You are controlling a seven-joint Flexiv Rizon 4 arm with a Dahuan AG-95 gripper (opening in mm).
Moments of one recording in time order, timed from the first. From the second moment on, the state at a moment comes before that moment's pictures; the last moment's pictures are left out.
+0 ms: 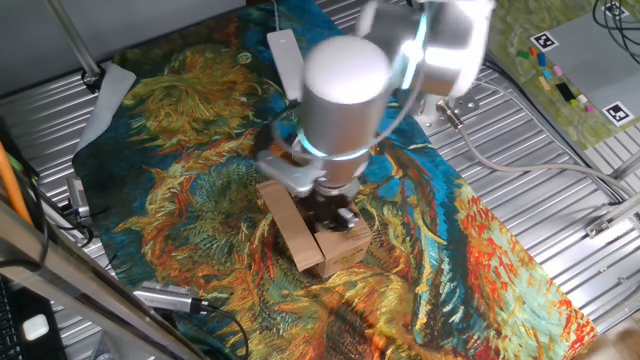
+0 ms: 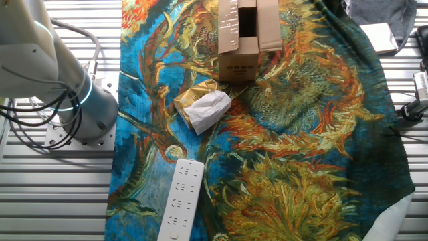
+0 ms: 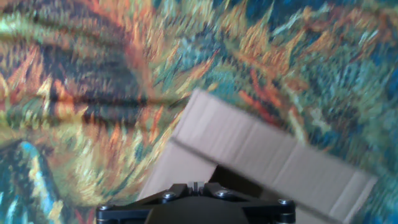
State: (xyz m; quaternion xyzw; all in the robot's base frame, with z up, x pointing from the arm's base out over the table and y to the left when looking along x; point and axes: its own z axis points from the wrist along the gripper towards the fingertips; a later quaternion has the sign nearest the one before) arm 0.479 0.270 0.178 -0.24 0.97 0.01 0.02
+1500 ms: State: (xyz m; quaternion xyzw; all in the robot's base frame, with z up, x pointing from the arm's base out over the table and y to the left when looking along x) arm 0.533 0.253 0.148 -0.26 0.96 0.03 0.01
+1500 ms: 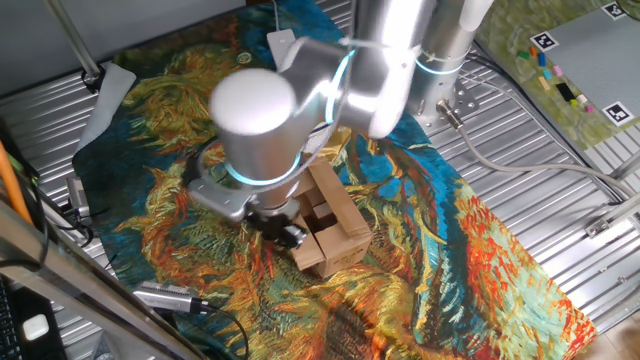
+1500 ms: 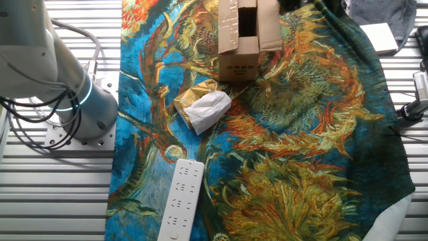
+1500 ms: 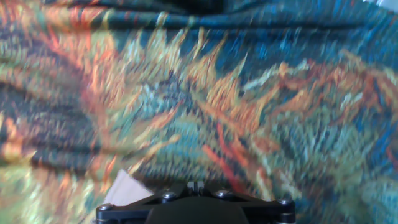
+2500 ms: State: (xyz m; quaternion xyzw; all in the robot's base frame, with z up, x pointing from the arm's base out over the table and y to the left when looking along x) arm 0.475 0.258 0.155 -0.26 0.97 0.05 -0.01
